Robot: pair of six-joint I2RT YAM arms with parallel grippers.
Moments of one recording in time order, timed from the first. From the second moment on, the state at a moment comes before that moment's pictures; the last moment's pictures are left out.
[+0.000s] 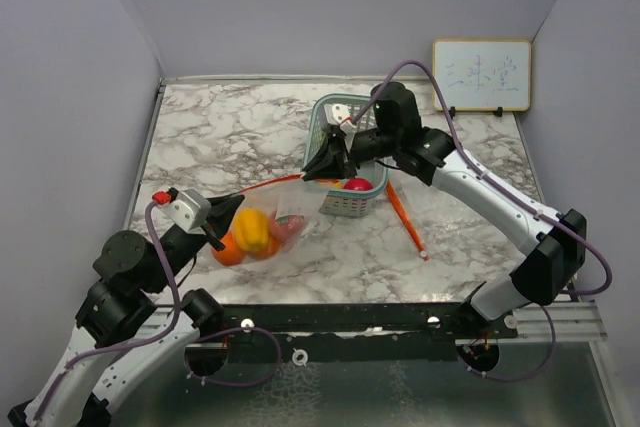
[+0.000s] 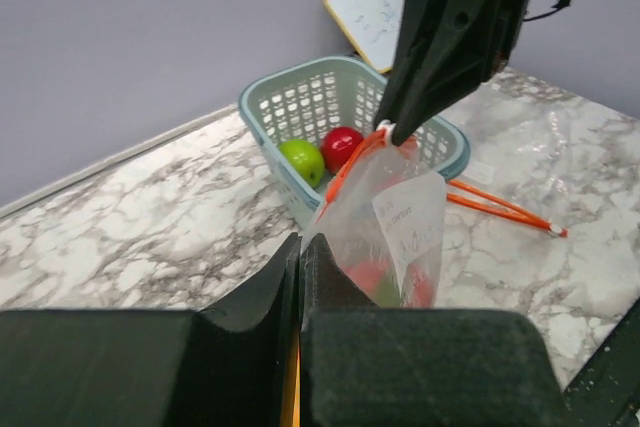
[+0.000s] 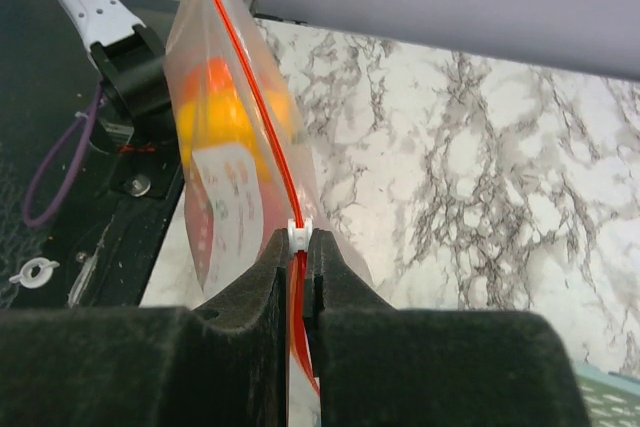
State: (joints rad) left arm -0.70 0.30 0.85 -0.48 0.01 0.06; right arm 0.73 1.52 1.45 -0.28 -0.96 -0.41
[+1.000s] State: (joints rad) left arm -0.70 0.49 0.82 -0.15 -0.70 0.01; right arm 0.60 1.45 1.39 -0.22 -0.35 -0.06
